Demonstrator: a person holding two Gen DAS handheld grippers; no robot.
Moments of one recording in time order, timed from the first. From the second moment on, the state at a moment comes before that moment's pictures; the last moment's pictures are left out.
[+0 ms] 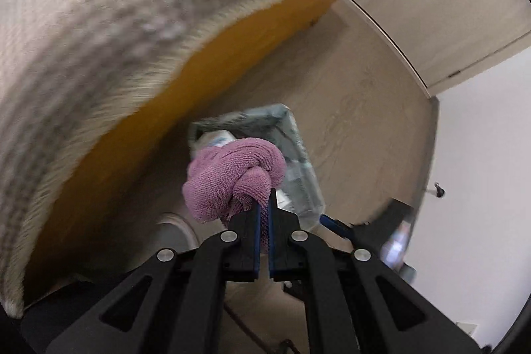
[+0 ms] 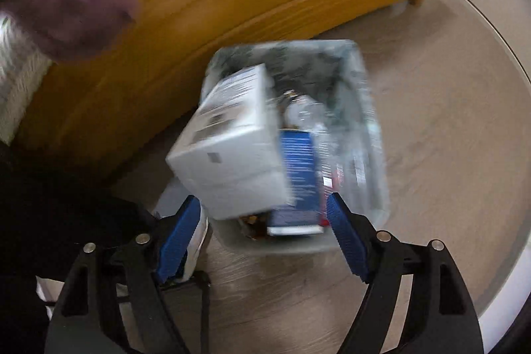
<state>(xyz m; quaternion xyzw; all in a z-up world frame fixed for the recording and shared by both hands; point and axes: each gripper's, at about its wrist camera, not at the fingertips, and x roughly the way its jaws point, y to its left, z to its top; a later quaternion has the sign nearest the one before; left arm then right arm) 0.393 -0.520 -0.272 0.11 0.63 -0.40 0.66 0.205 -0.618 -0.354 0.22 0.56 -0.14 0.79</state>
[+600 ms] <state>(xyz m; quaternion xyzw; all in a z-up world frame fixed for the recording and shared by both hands) 0.412 -0.580 -0.372 0.07 0.71 -0.35 0.61 0.207 -0.664 -0.327 0.18 0.55 -0.24 0.77</state>
